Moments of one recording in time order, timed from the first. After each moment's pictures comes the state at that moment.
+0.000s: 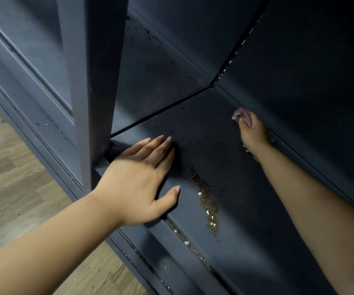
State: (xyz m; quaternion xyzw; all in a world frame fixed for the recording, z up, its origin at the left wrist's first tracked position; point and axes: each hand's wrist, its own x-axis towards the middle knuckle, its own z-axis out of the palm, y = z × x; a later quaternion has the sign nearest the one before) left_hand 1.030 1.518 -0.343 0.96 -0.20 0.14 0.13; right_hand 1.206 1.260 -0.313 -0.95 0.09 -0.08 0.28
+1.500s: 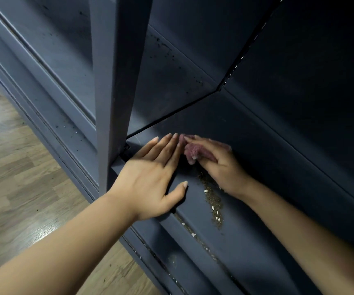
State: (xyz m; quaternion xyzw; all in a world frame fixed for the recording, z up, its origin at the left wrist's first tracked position) left_hand 1.026 1.516 -0.339 0.96 -0.18 0.16 0.13; right_hand 1.088 1.341 -0.304 -0.88 -0.25 0.08 0.40
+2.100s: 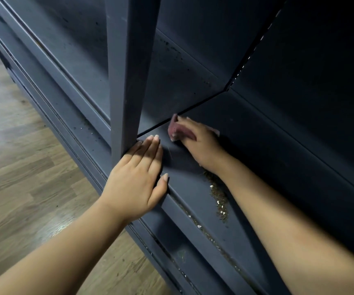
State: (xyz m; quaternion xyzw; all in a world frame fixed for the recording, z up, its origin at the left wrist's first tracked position) left_hand 1.001 1.539 -0.349 0.97 -0.11 0.19 0.08; right_hand 1.107 1.397 -0.296 -0.91 -0.21 0.08 0.34
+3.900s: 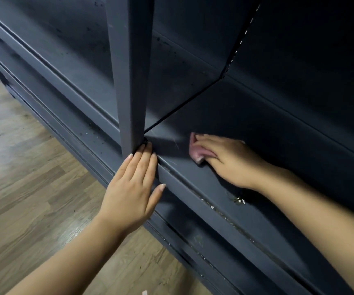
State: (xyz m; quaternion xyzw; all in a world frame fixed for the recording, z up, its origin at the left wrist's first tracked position) left_hand 0.969 1.563 -0.365 0.97 -0.13 0.17 0.07; right_hand 1.043 1.359 -0.264 -0.95 -0.27 0.09 0.14
